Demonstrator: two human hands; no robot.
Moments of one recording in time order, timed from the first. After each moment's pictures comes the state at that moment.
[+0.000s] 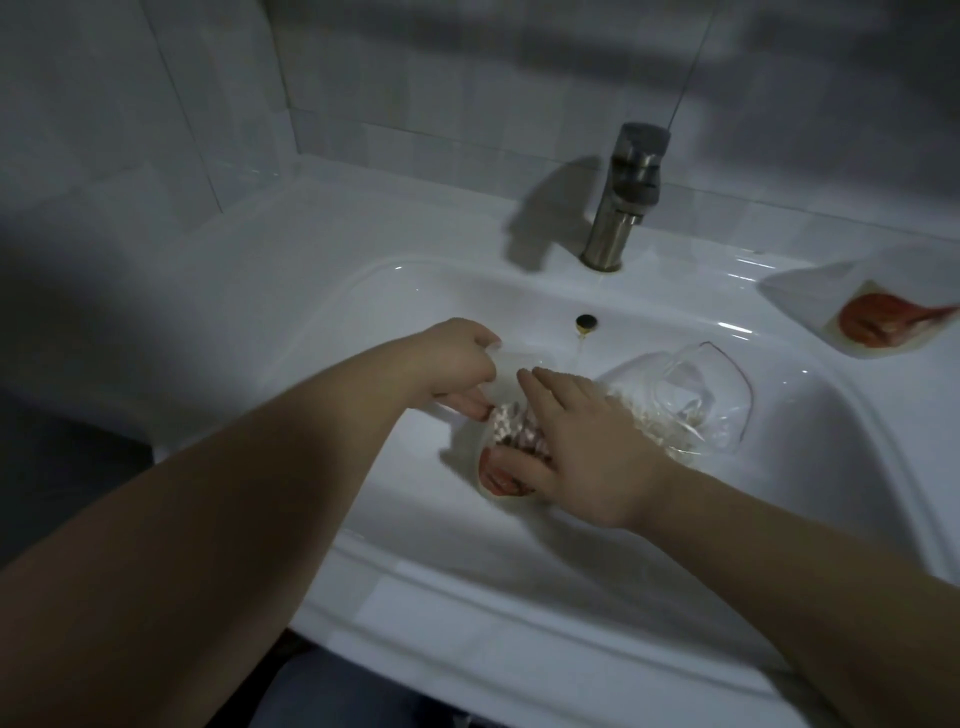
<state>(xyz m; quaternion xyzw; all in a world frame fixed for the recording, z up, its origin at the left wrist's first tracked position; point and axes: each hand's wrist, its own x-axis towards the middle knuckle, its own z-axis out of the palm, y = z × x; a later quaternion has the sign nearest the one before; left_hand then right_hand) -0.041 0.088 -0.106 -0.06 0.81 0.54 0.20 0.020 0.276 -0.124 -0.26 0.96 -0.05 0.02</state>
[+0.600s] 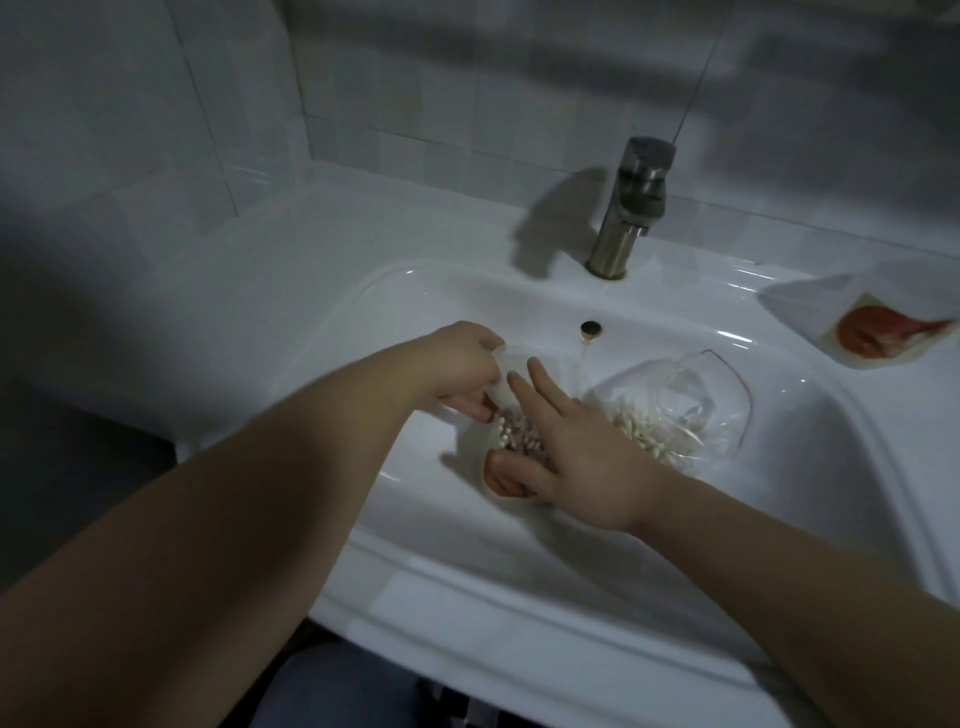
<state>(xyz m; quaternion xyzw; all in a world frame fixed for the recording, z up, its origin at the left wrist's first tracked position) -0.039 0.085 -0.102 -0.06 0.80 0.56 0.19 0.017 0.274 -0.127 -0.30 0.94 -0.13 0.09</state>
